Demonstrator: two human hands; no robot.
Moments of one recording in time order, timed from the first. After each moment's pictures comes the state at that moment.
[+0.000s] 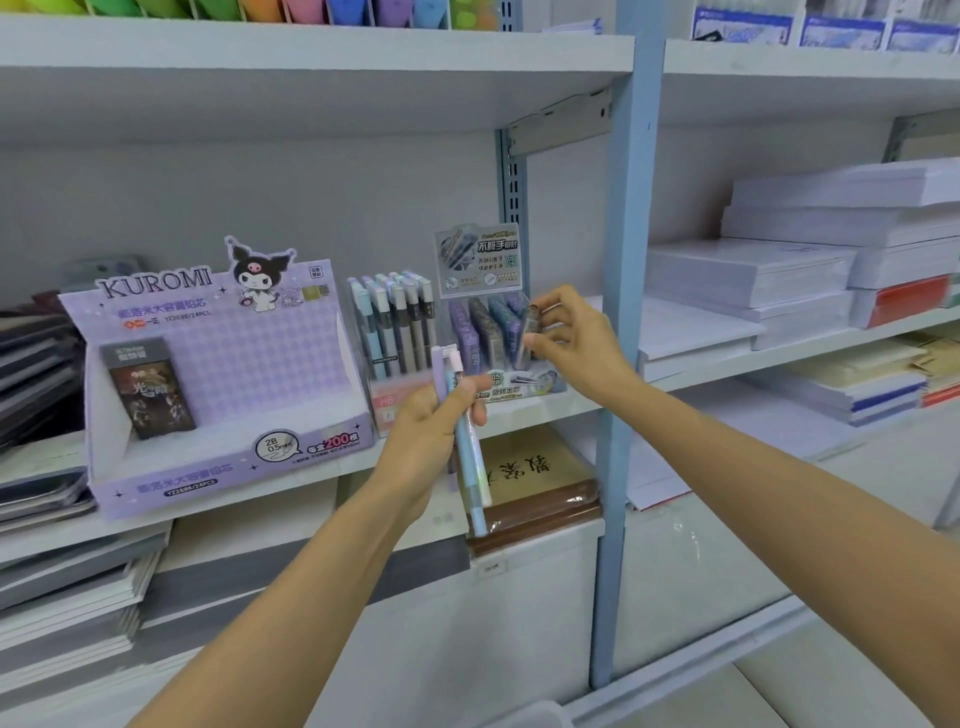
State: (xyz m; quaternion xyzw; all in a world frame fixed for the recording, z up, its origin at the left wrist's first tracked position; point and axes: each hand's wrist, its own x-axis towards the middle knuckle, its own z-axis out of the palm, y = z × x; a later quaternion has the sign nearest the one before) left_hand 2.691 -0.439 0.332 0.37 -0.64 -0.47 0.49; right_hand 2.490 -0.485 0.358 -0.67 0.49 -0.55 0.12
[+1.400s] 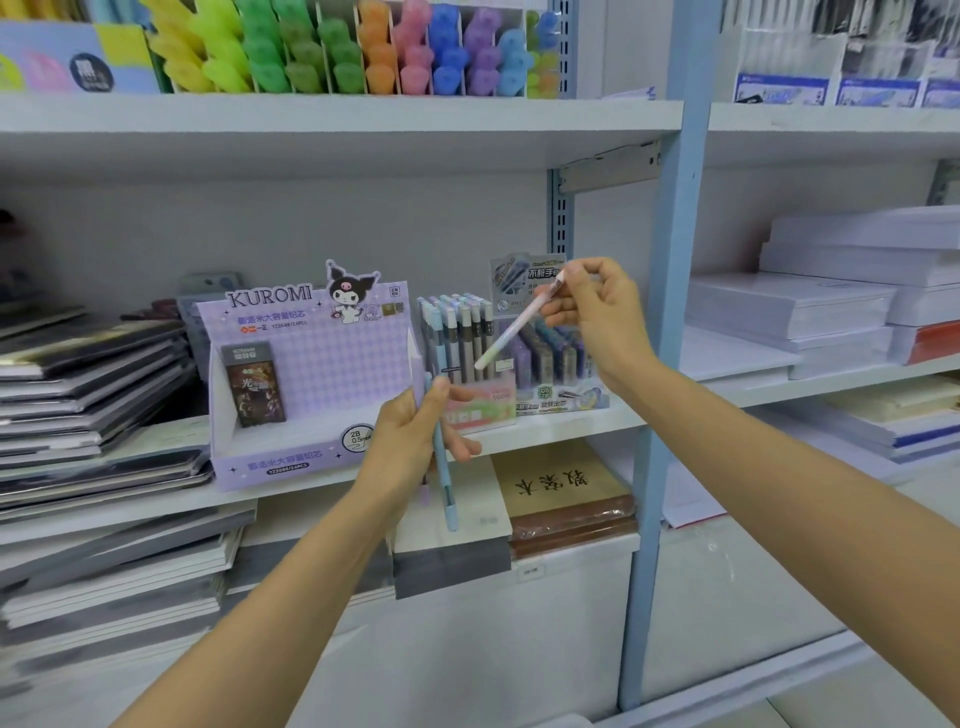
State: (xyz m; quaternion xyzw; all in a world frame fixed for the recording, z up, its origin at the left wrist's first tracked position) left_hand 2.761 -0.405 0.351 0.37 -0.63 -0.43 0.52; right_hand 2.550 -0.452 0.417 -0.56 0.34 -0.71 0.26
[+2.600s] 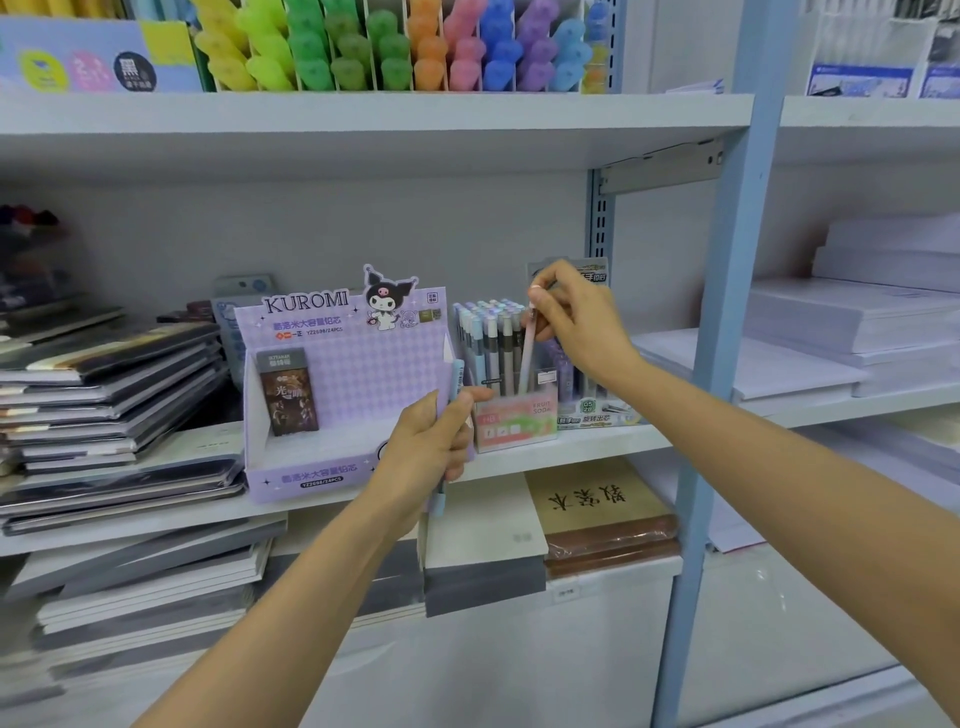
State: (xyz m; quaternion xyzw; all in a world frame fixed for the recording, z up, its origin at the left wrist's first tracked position) left_hand 2.782 -0.434 0.350 0.35 -0.63 -0.46 0.52; right_hand 2.583 -0.502 0.419 -0.74 0.39 -0.55 0.07
